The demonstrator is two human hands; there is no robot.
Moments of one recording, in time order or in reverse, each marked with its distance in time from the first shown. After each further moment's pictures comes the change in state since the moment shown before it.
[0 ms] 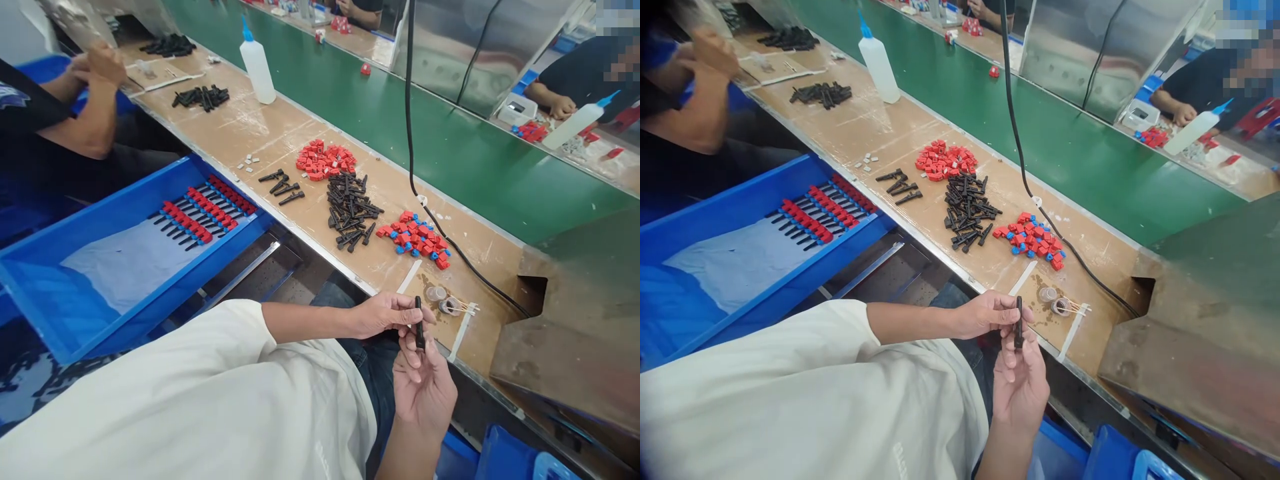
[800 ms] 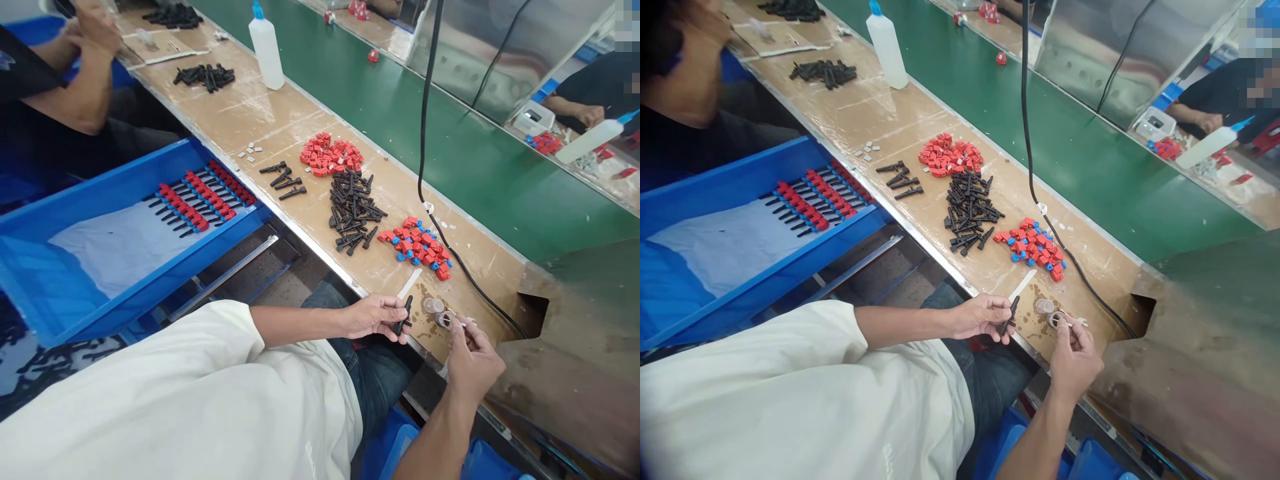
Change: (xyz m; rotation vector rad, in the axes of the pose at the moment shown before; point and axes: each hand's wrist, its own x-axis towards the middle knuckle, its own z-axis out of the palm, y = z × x) left_hand 0.013 -0.017 -0.032 -0.147 0.064 -0.086; right_hand 0.097 -0.047 -0.063 -1.005 0.411 -0.662
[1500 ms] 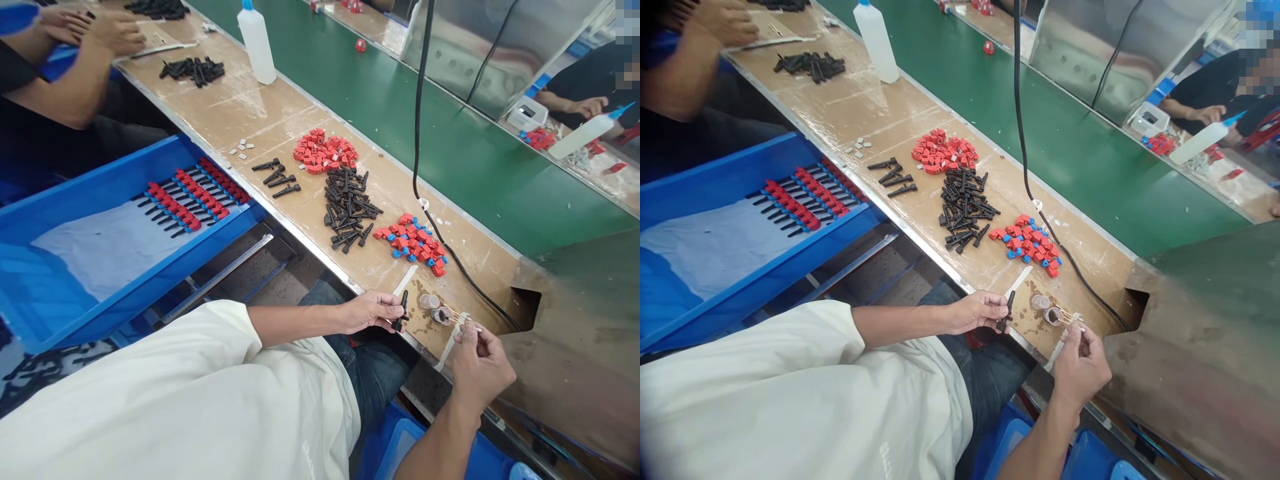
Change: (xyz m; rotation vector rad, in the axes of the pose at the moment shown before) left_hand 0.005 -0.002 -0.002 0.061 0.065 0.017; right_hand -0.001 -0.011 -0.018 -0.175 0.105 -0.100
